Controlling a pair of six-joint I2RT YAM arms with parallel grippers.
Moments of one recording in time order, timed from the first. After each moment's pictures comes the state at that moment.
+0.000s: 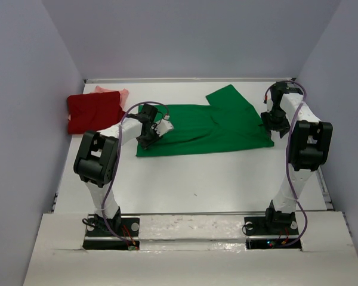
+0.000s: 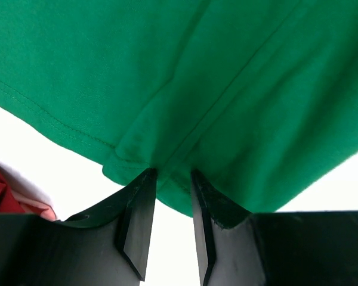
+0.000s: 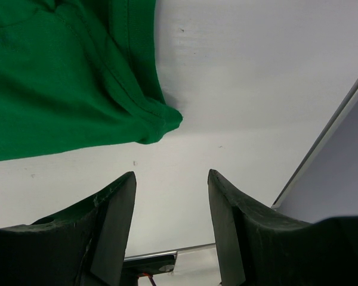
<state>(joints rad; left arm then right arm) -0.37 1.82 1.19 -0.58 -0.03 0.66 -0.10 1.99 1.65 -1.11 0.20 -0.18</state>
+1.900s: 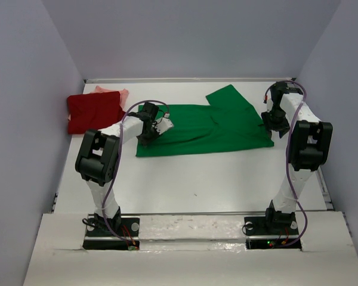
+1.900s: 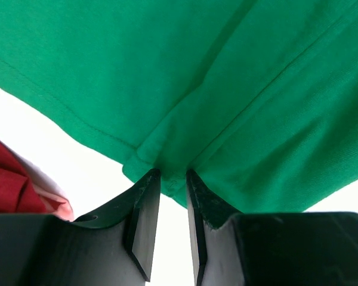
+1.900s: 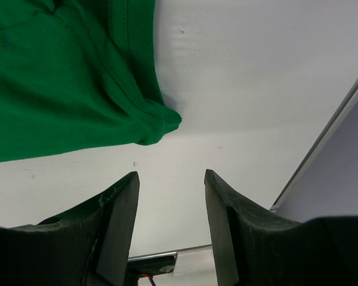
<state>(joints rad) -0.38 1.84 1.22 -0.58 -0.09 0.65 -0.10 1.99 1.65 -1.11 0.20 -0.18</state>
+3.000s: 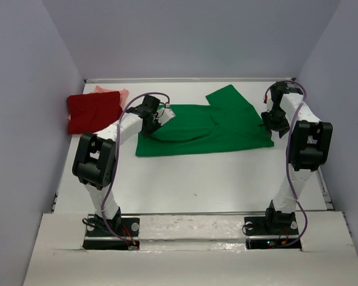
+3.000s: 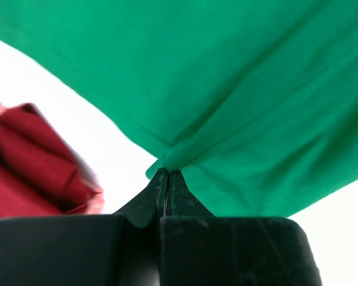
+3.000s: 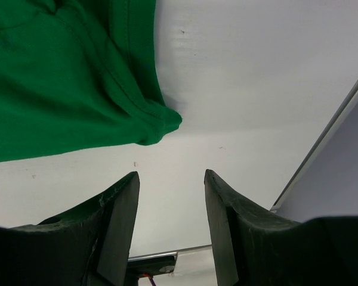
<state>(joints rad) -0.39 1.80 1.28 -0.58 -0.12 0.61 -0.10 1.99 1.65 -1.11 0.20 -0.18</state>
